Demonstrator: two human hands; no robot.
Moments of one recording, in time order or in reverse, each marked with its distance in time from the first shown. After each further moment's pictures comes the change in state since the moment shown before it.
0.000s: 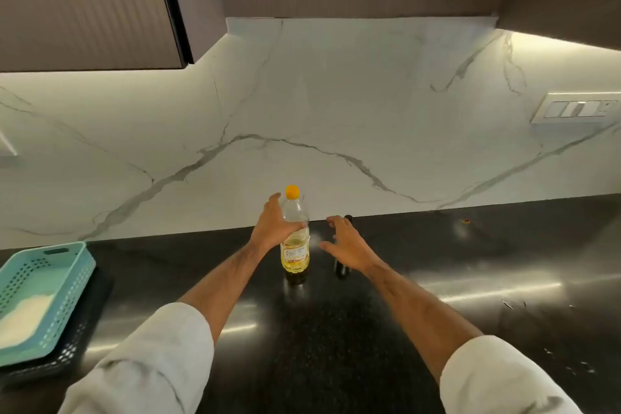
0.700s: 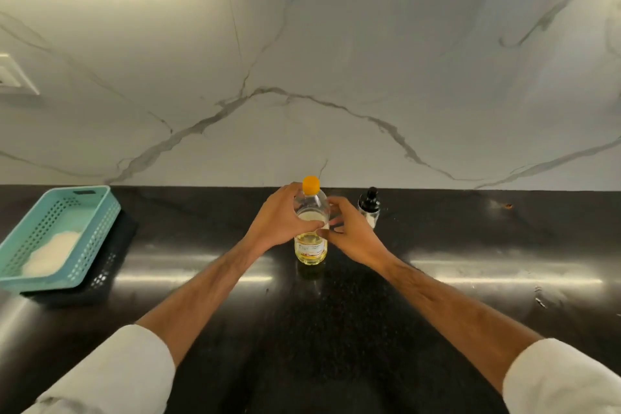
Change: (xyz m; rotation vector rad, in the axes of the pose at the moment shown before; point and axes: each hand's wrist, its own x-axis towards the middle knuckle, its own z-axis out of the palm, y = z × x) left_hand -0.064 -0.004 -0.016 0.119 -0.008 0.165; right_hand -0.007 -0.003 0.026 0.230 -0.077 -0.172
